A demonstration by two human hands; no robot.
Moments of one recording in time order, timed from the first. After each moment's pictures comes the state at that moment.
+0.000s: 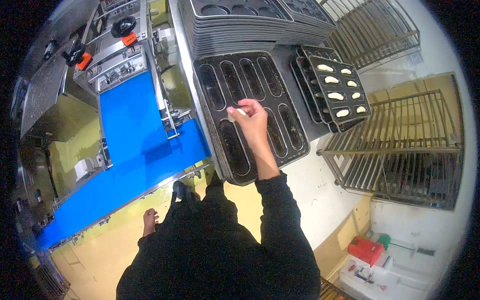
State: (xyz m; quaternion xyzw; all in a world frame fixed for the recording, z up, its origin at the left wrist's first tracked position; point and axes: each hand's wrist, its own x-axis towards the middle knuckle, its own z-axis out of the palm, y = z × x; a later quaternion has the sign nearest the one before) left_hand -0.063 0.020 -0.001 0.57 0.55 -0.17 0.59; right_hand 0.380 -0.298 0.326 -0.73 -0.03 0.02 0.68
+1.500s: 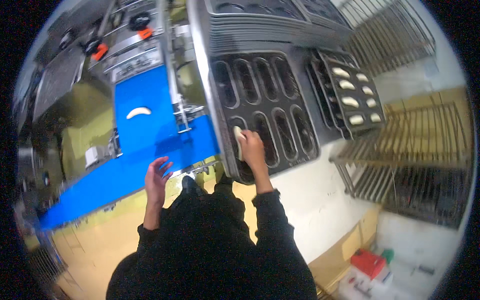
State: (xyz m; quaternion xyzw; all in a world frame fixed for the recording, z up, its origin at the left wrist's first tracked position) left_hand 0.142 -0.057 0.268 0.50 0.24 0.08 0.83; right_hand 0.320 -0.330 0.248 -0.93 -0.13 0.01 0.35
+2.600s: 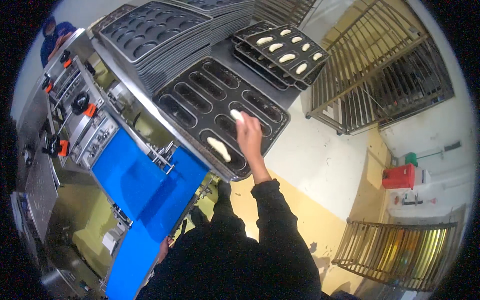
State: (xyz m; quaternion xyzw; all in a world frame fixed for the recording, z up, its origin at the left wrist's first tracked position) left_hand 0.008 0.140 0.016 0.54 0.45 -0.33 0.63; right_hand 0.313 -0.349 0.285 -0.90 0.06 -0.31 0.32
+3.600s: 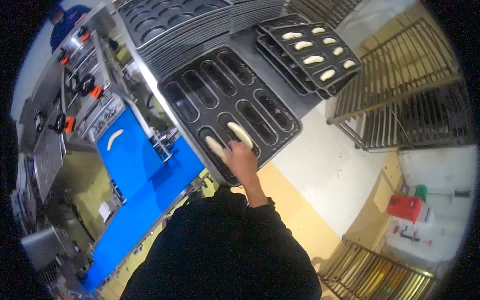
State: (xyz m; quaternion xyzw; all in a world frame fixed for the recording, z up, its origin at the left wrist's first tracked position) left_hand 0.018 0.038 0.003 0.70 0.30 -0.23 0.61; right_hand 0.292 -0.360 0.285 -0.94 0.07 0.00 0.33
